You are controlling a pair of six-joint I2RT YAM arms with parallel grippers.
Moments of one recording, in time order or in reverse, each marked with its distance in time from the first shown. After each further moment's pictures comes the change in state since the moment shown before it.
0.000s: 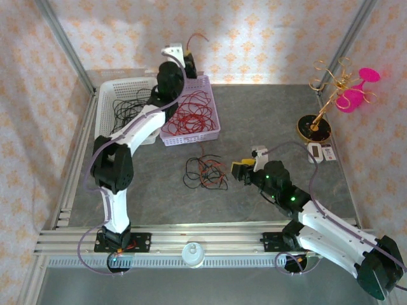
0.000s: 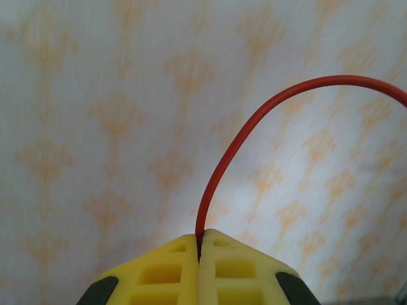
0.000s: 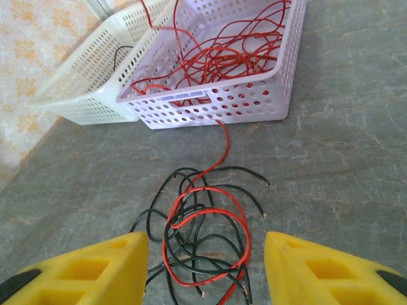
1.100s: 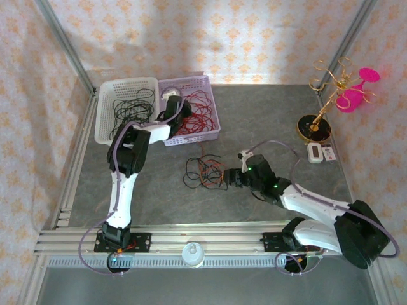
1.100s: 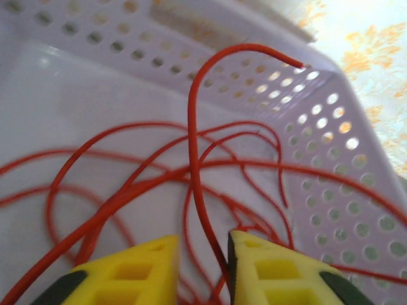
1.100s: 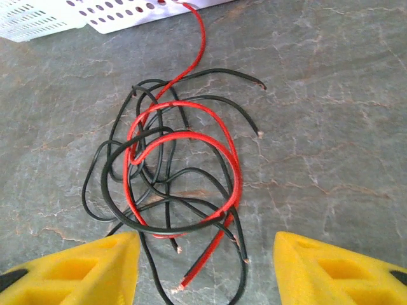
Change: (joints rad) left arm 0.074 0.250 -0.220 -0.039 0.046 -0.423; right arm -0.005 0.367 0.070 -0.005 -0.109 0.060
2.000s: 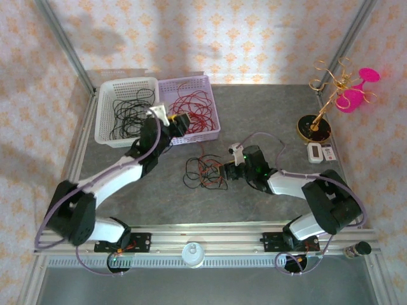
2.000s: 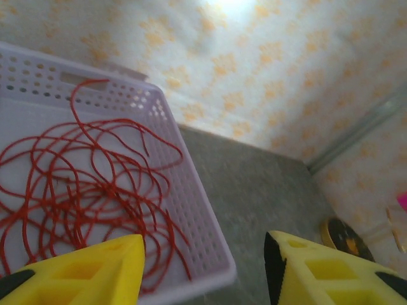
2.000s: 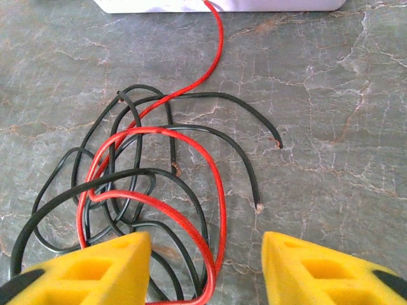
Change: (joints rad) left arm -0.170 -0.919 -0.682 0.004 0.061 0.093; right arm -0.109 0.343 0.065 0.269 -0.179 -0.274
